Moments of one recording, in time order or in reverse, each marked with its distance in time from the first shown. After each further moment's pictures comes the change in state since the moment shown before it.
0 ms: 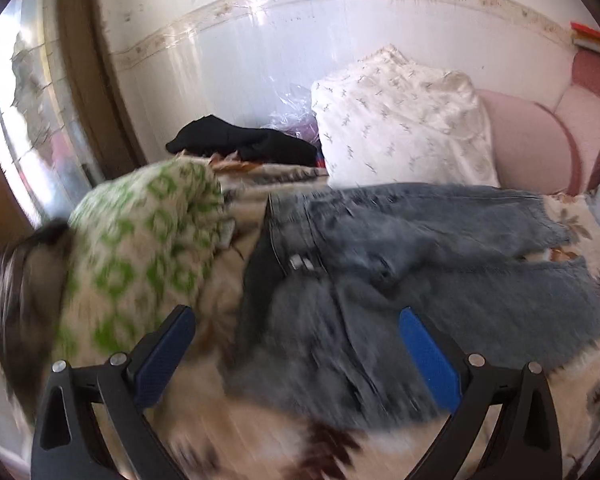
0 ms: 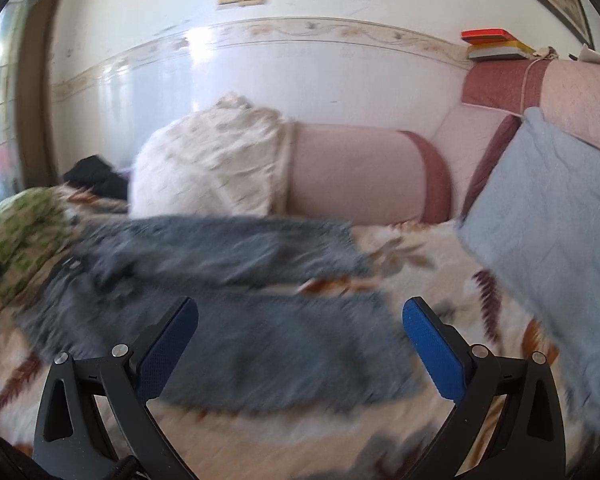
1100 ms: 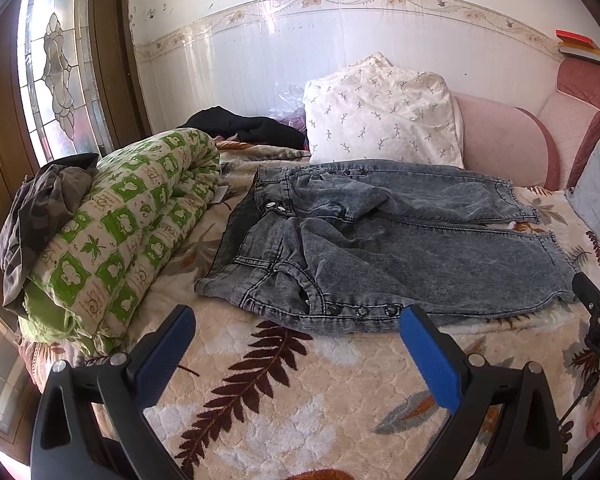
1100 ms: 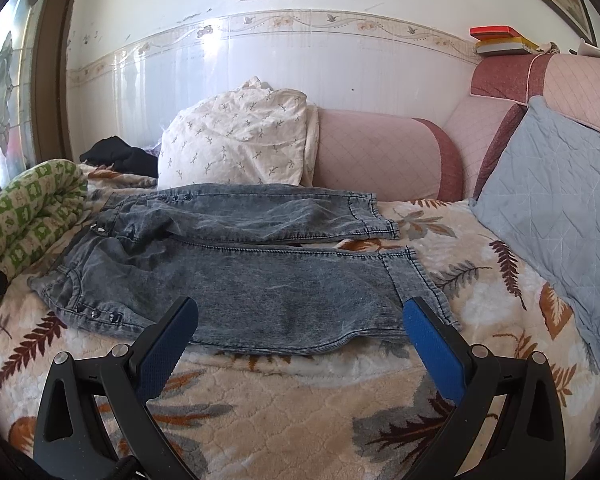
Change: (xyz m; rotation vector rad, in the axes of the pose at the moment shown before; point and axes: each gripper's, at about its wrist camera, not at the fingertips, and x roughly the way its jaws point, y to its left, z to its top) left arm -0.084 -0.048 -0.114 -0.092 -0.061 -0.001; right arm -0.033 0.060 -0.073 -0.018 0.003 0.032
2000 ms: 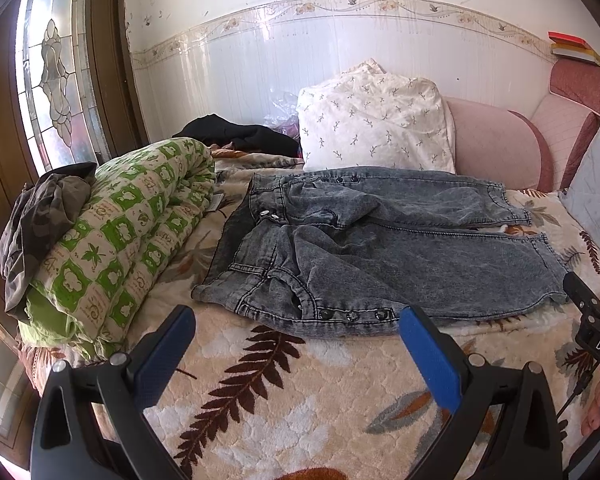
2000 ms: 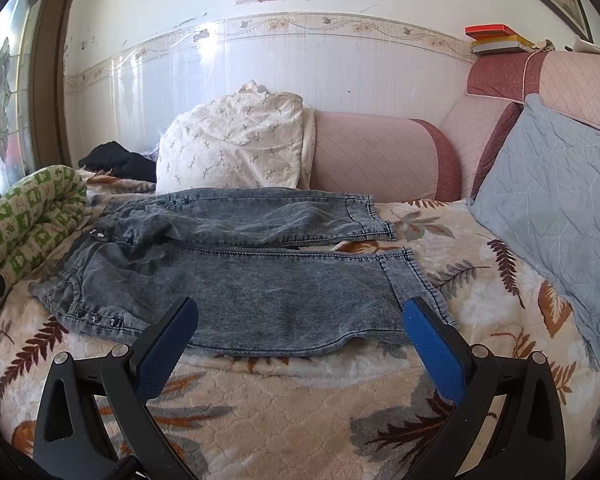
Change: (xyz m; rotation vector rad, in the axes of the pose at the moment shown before) left arm -0.010 -0.005 0.004 0.007 -0.020 -0.014; right arm -0.002 -0.002 0.000 0.012 -0.008 -0.002
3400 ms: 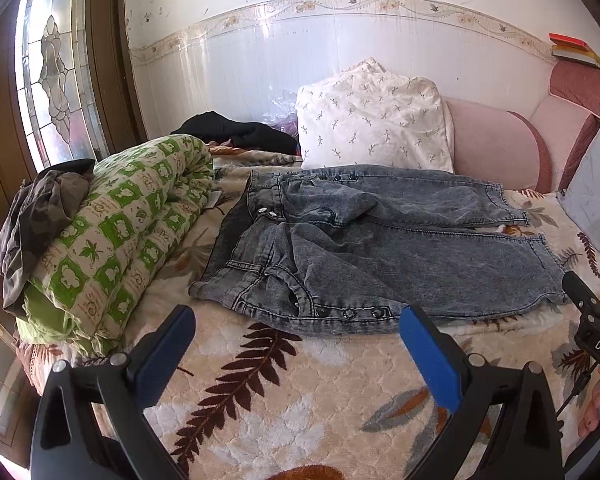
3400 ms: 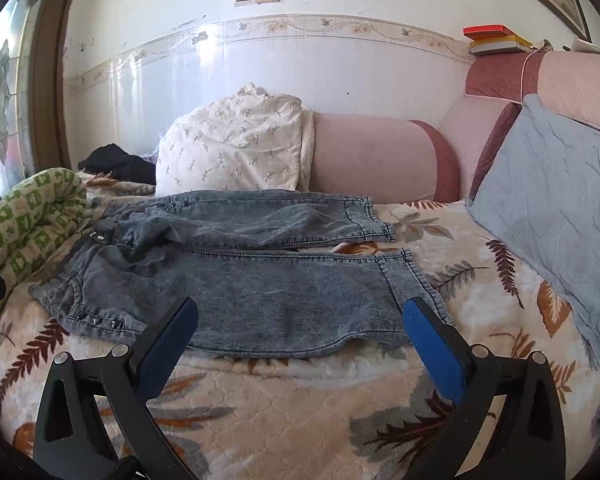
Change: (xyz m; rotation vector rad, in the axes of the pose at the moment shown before) left arm -0.001 0.000 0.002 -0.011 0.014 -0.013; right arm -0.003 -0.002 0.002 0.006 -0.005 0.001
